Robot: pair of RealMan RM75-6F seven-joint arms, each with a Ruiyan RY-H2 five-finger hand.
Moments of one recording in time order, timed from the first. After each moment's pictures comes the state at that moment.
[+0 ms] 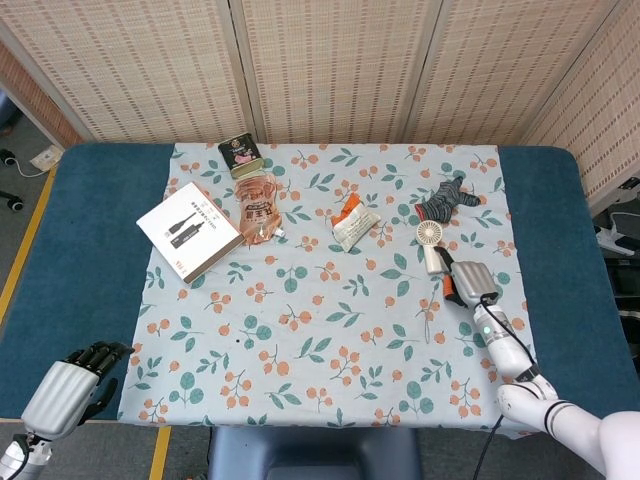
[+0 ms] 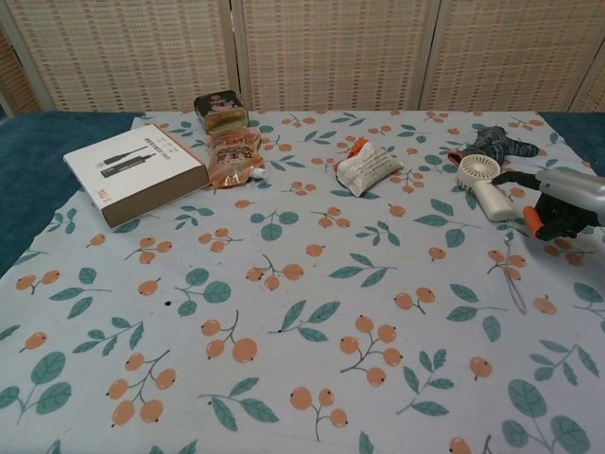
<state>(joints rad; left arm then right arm) -0.12 -1.16 0.11 -1.50 1.81 1.54 0.07 0.59 -1.65 0.17 -0.91 -1.23 0.77 0.12</state>
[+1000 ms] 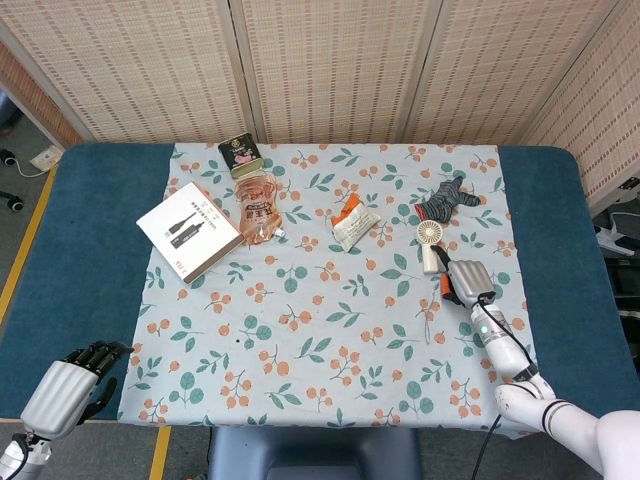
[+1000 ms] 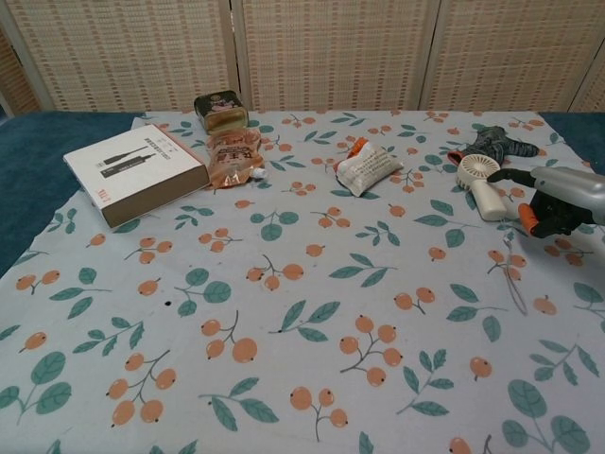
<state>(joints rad) -0.12 -1.16 0.11 -1.50 1.81 1.54 0.07 0.60 -1.66 0.17 -0.91 -1.24 0.79 0.12</state>
